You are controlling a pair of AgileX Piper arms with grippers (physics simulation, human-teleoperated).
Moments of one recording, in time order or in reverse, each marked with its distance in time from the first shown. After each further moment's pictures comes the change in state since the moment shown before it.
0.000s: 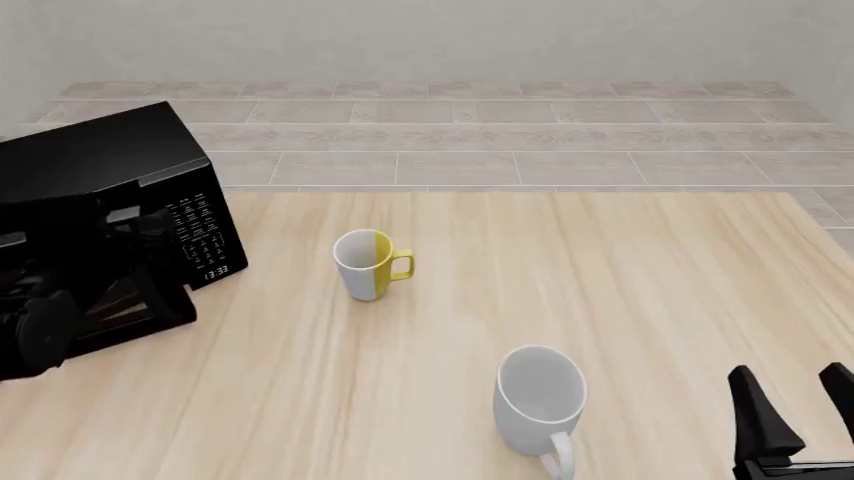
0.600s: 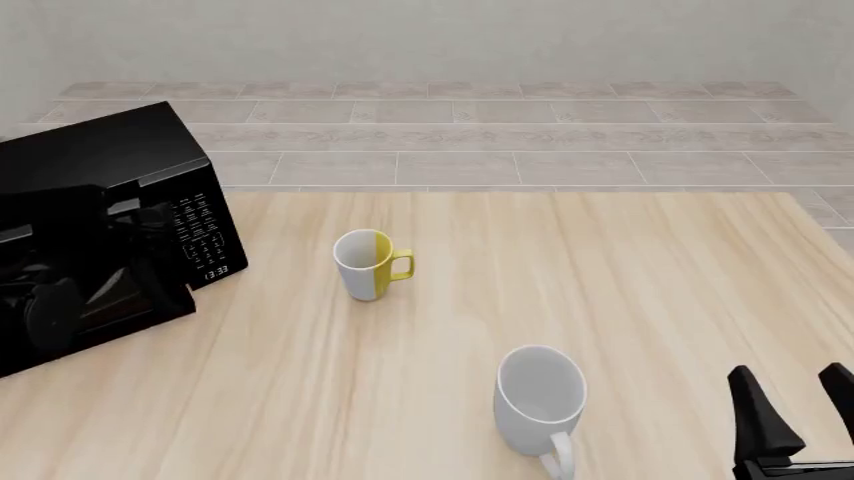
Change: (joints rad) left arm 0.018 0.058 -0.052 -0.005 -0.003; right arm -0.001 0.000 0.000 0.001 0.003
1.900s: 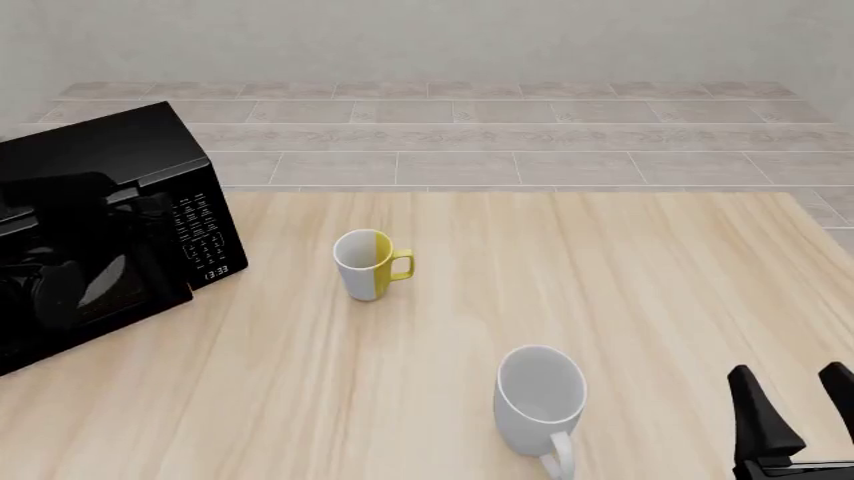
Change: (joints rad) left arm 0.031 0.083 -0.080 -0.003 -0.011; right arm 0.006 0.000 0.000 -0.006 -0.001
